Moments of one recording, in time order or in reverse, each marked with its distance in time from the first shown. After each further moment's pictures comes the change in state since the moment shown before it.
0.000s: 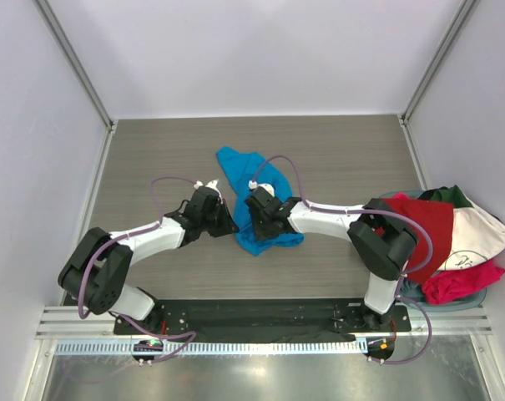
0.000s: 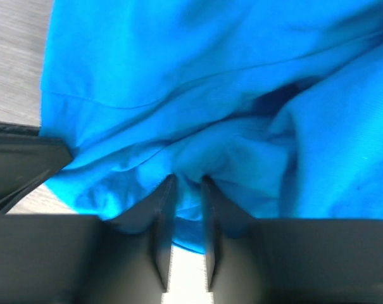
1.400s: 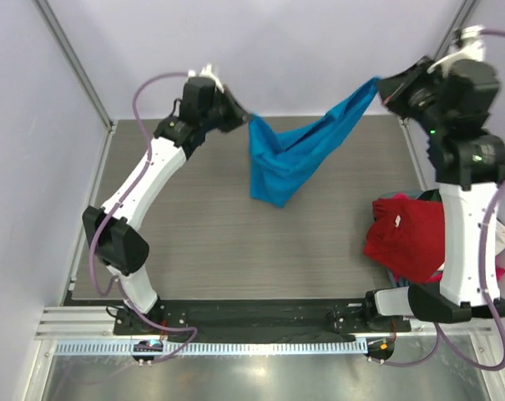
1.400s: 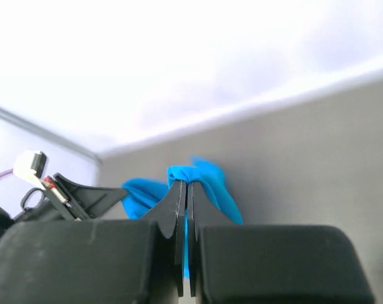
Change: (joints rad) left arm 0.131 0.259 0.986 -0.386 -0.008 -0.027; right arm -0.761 -0.478 0.798 -0.440 -0.172 -0.045
